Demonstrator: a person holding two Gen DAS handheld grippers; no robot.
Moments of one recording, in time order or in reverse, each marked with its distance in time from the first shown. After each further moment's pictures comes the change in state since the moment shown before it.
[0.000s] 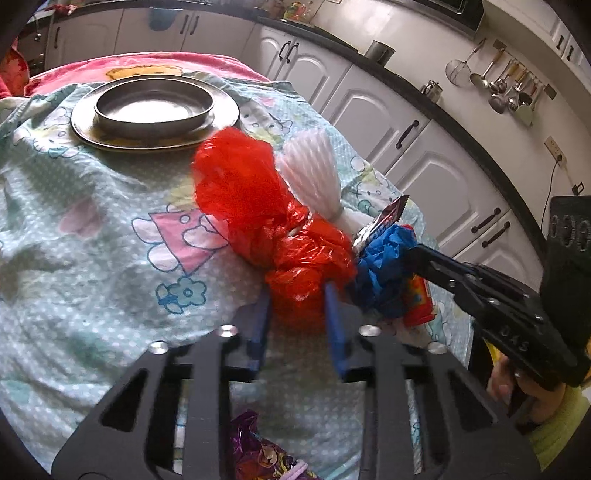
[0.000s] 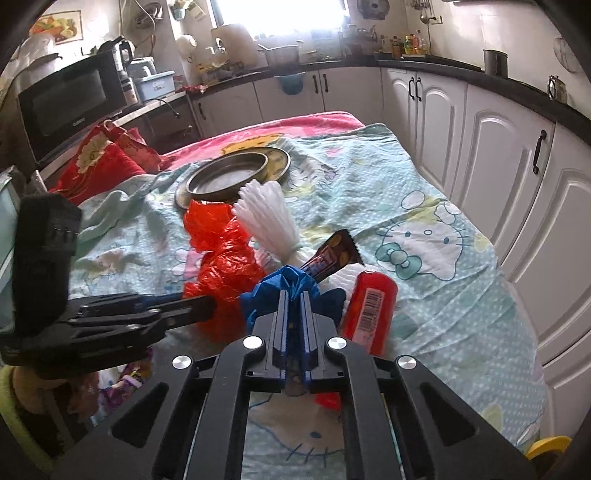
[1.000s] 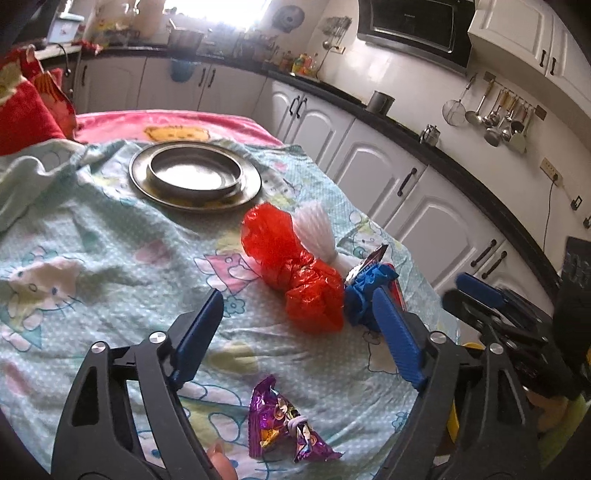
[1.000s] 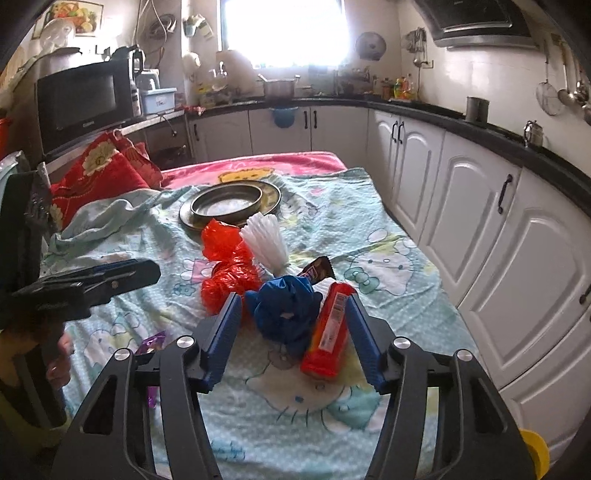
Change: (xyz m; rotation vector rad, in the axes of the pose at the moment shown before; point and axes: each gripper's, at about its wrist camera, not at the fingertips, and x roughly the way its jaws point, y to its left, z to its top) left arm -0.073 -0.007 -0.007 0.008 -0.202 0.058; right arm -0.058 0.017 -0.008 -0.076 -0.117 -0.116
